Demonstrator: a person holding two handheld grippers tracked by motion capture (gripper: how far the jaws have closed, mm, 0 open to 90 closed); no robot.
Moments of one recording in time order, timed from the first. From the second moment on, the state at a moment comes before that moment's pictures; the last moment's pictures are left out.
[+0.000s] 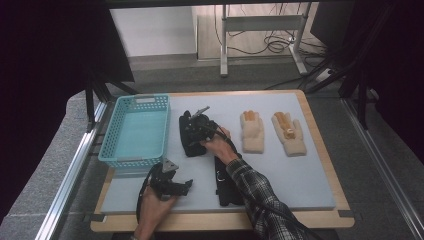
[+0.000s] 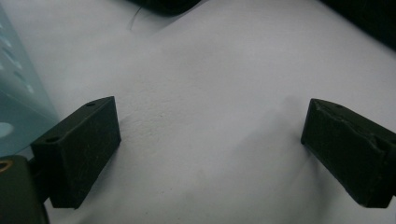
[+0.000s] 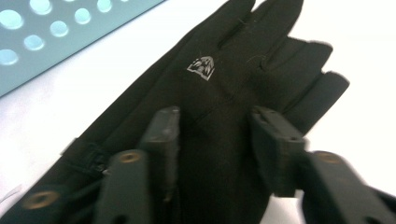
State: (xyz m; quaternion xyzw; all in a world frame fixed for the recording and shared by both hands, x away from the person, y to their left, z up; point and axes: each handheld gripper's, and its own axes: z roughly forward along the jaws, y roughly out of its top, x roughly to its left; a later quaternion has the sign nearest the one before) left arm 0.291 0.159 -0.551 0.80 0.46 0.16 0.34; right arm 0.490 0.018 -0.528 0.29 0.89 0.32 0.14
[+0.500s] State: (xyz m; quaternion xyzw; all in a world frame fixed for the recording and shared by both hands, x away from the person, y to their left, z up) left arm 0.291 0.159 -0.551 0.80 0.46 0.16 0.34; right arm 0.481 0.010 -0.509 0.29 0.89 0.33 0.14
